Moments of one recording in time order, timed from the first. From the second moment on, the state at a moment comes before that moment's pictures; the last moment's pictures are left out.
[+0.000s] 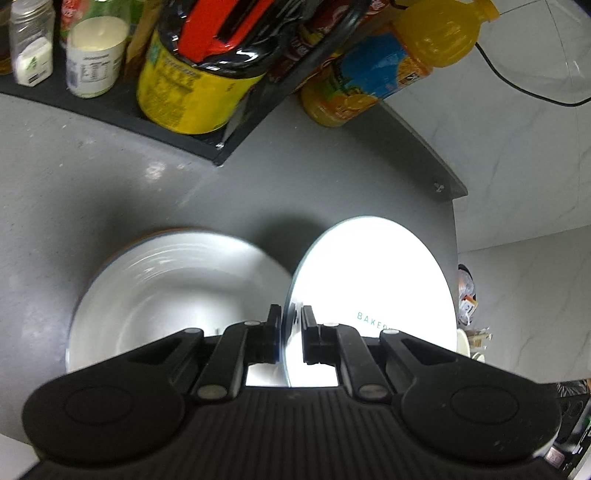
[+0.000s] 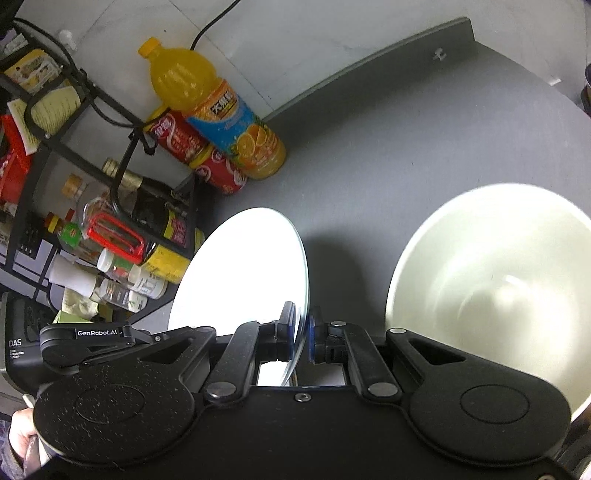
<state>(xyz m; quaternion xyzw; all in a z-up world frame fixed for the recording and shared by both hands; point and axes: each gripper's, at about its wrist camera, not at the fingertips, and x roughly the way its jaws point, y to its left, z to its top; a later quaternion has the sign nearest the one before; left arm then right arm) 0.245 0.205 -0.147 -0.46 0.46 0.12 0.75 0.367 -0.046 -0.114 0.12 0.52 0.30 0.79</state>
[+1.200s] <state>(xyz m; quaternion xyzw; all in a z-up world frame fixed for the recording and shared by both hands) 0.194 0.211 -0.202 -0.46 0.49 0.15 0.72 0.314 -0.023 -0.152 0.07 0.54 0.29 0.79</state>
